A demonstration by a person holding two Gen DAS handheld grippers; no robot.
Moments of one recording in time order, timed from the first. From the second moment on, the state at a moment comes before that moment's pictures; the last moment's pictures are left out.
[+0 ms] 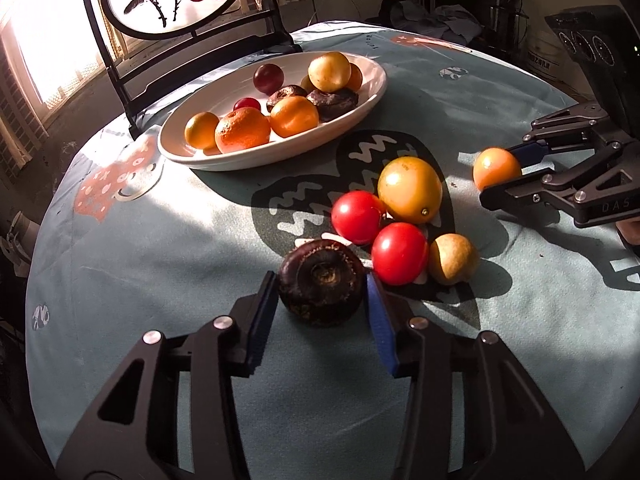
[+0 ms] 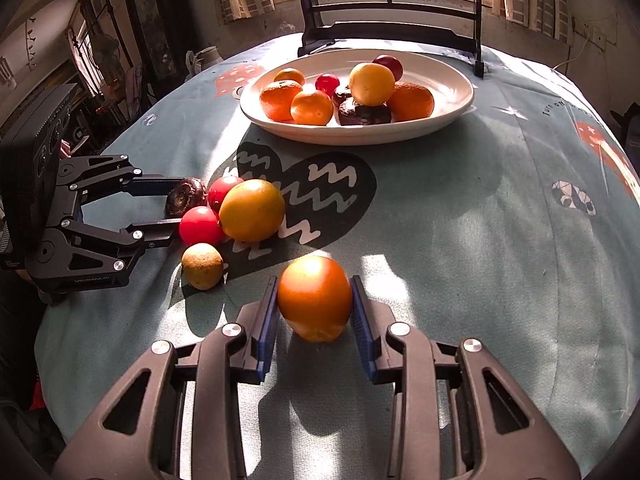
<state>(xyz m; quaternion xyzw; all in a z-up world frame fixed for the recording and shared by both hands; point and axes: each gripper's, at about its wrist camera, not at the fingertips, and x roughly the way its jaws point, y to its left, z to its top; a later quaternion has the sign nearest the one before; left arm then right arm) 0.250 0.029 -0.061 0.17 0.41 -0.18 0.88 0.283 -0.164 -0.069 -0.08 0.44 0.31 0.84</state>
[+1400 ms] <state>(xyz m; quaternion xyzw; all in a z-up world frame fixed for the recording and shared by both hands) 0.401 0.033 -0.005 0.00 0.37 -0.05 0.93 0.437 -0.155 -0.031 0.12 0.33 0.26 0.90</state>
